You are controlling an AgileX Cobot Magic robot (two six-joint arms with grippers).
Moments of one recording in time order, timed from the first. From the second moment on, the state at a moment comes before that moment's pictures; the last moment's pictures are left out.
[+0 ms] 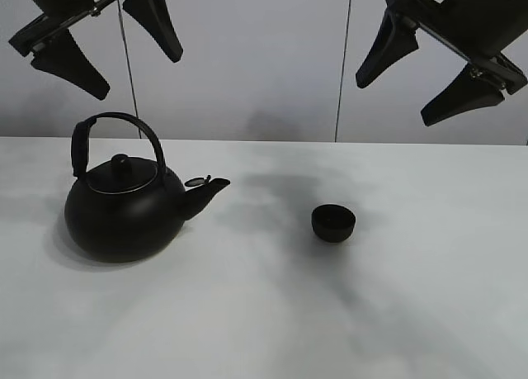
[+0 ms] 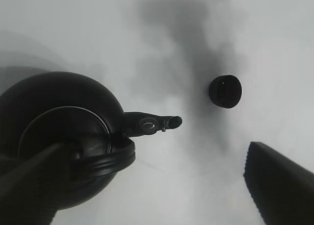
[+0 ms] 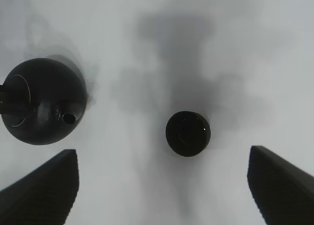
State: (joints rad) left arm -0.23 1.90 -1.64 -0.52 1.06 0.12; right arm 0.04 1.74 -1.31 0.65 0.85 -0.39
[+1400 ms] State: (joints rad) left arm -0.23 1.90 -1.64 -0.53 1.06 0.12; right arm 0.36 2.11 -1.32 0.06 0.50 -0.16
